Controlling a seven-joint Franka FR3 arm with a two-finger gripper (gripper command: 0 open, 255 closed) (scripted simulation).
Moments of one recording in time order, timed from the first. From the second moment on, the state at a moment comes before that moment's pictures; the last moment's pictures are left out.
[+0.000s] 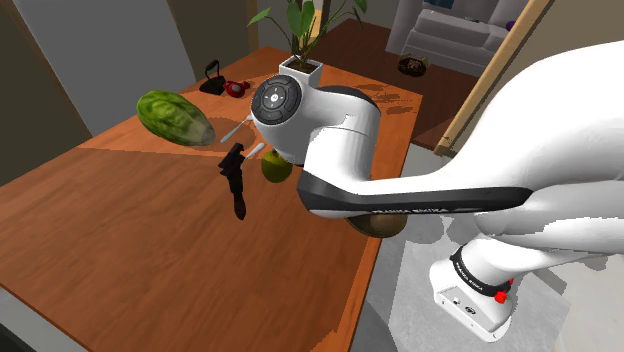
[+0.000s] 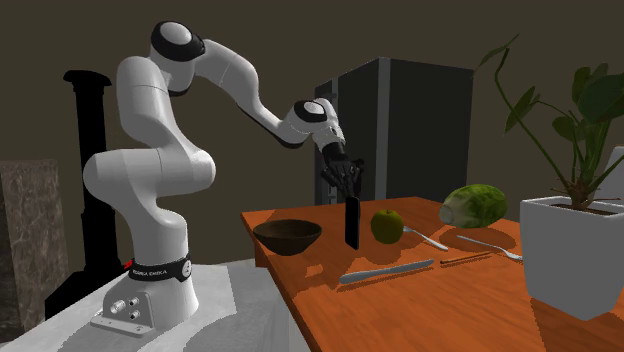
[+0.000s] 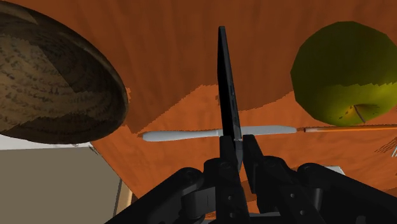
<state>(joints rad) -0.79 -0.49 1.46 -2.25 -0.13 2.10 1.78</state>
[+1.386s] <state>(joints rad) -0.64 -0.52 1.23 -2.09 -0.13 1.87 1.66</state>
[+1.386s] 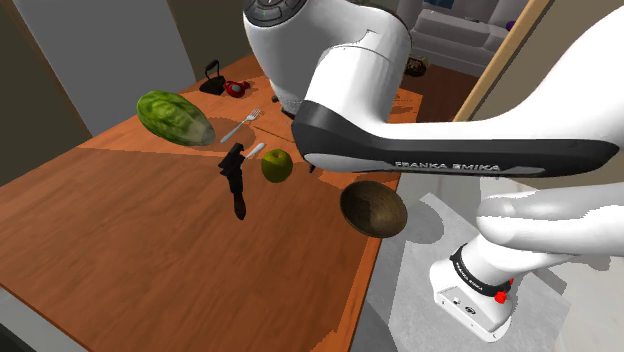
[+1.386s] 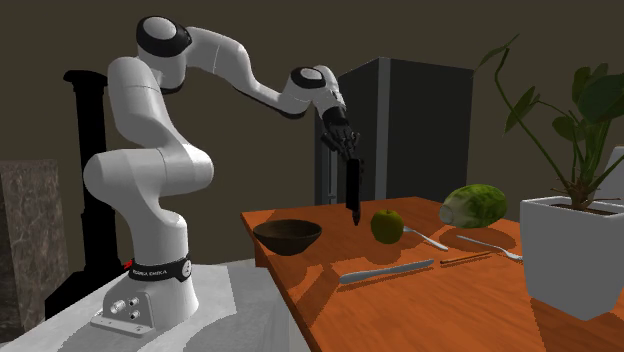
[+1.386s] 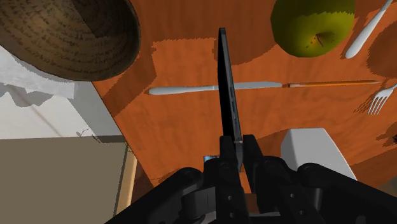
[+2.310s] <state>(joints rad) -0.38 -0.71 0.94 -2.13 -0.06 1.71 1.52</state>
